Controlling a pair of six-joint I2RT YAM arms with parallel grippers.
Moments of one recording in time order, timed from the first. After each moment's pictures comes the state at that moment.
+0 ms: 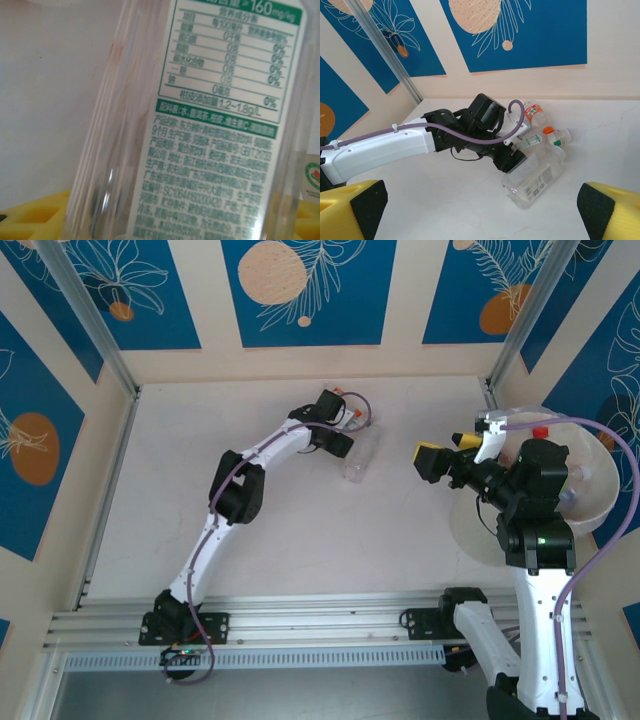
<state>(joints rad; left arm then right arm) -0.60 2.61 2.33 -0.71 0.07 0.03 -0.02 0.73 1.15 -0.68 -0.55 0.20</state>
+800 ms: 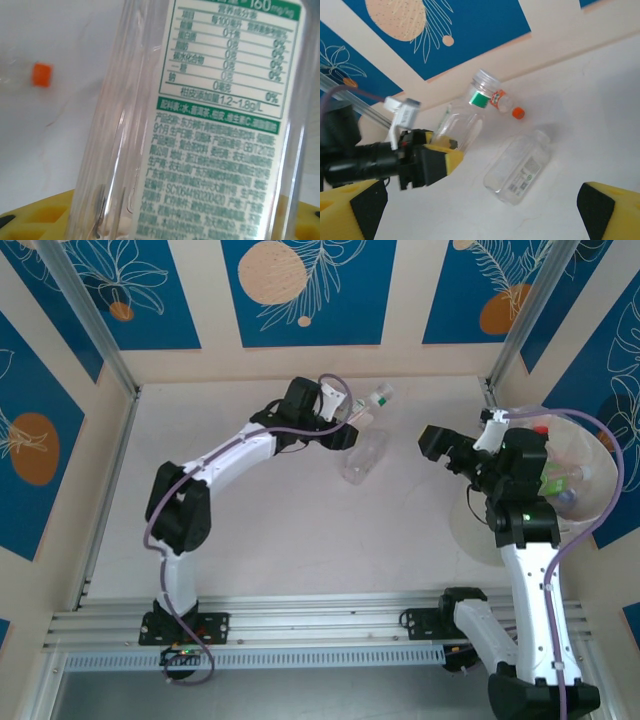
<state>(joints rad) -0.63 1.96 1.67 -0.33 0.44 -0.17 -0.02 0.82 1.05 -0.59 -0.37 0.50</state>
